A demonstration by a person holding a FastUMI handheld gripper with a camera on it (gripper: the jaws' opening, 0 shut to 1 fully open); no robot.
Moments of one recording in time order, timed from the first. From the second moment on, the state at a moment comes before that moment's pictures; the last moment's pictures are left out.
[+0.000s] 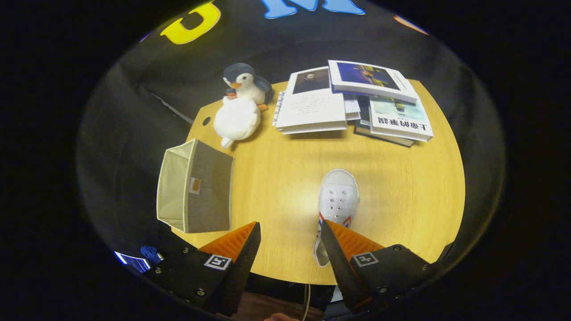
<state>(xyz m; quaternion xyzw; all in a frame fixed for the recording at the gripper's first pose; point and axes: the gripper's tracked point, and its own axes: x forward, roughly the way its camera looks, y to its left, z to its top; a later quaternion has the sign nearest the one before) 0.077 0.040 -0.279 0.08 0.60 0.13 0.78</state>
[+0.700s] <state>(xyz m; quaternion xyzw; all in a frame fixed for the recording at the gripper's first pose) 0.052 -0.017 -0.369 0.03 0.67 0.09 0.74</state>
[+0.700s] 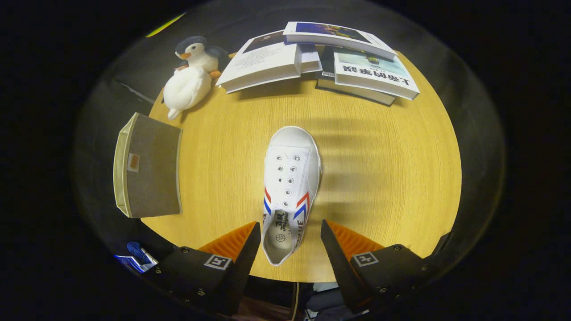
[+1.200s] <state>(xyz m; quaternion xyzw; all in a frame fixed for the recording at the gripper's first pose) 0.057 -0.031 -0.422 -0.06 0.69 0.06 0.72</state>
